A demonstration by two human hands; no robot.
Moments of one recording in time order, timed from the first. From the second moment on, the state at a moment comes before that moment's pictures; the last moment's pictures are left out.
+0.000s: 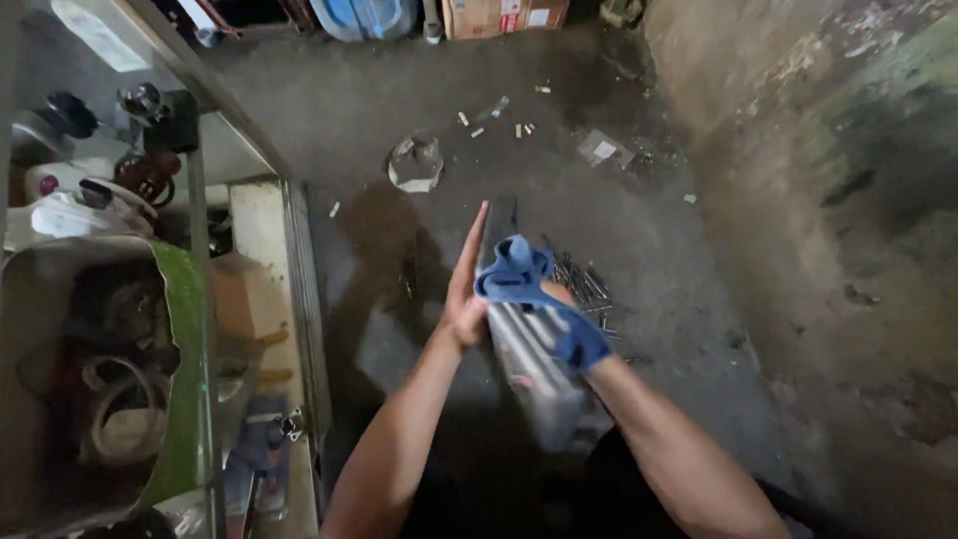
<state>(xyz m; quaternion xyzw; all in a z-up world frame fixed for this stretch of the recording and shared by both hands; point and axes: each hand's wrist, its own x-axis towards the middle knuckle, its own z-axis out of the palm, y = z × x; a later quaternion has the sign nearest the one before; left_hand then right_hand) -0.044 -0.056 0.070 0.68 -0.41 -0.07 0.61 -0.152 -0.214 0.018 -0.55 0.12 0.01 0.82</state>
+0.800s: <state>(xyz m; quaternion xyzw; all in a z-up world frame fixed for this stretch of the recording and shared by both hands) -0.085 -0.026 -0.061 0.41 -0.32 -0.30 0.80 -0.143 -0.208 0.104 -0.90 0.02 -0.23 0.36</state>
